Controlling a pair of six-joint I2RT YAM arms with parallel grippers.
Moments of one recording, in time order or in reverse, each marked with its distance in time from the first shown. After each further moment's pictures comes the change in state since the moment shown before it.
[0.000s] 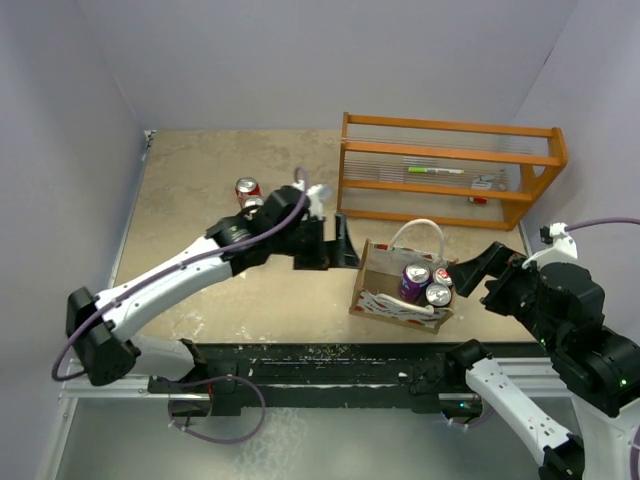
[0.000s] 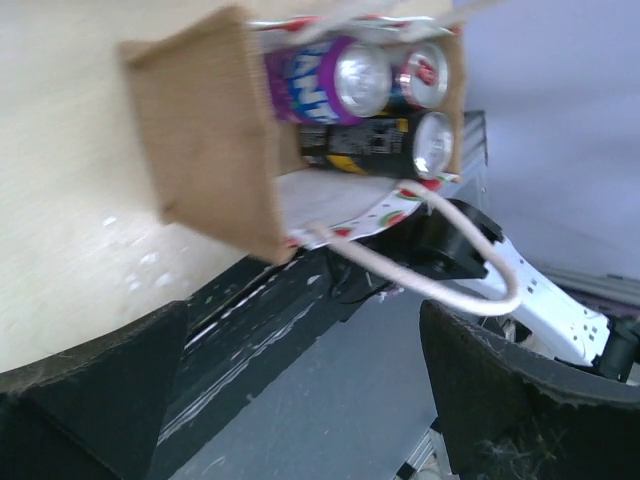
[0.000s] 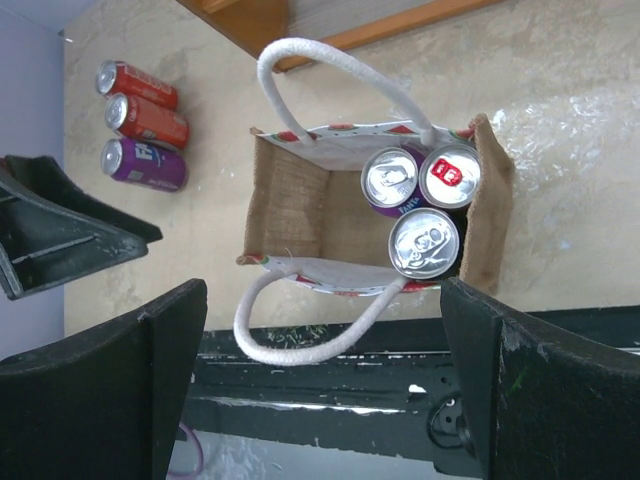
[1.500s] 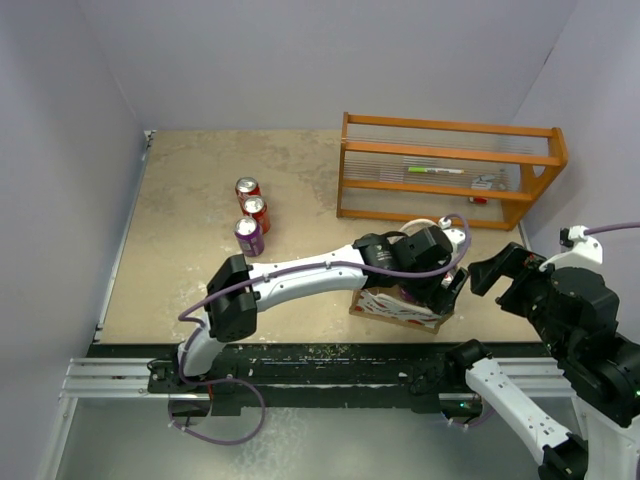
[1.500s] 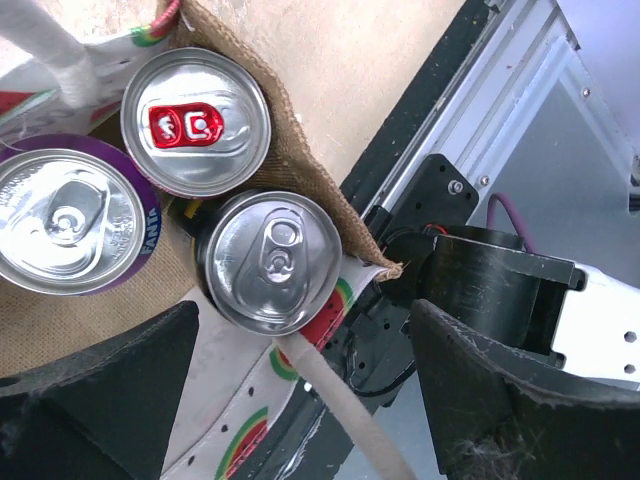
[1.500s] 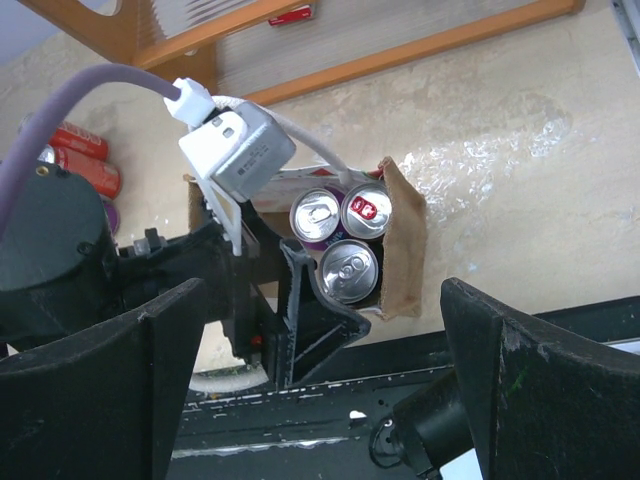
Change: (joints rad) left arm -0.410 0.800 0.752 -0.031 -0.174 0.307; right arm -0.006 0.012 0.080 -0.074 0.183 -0.086
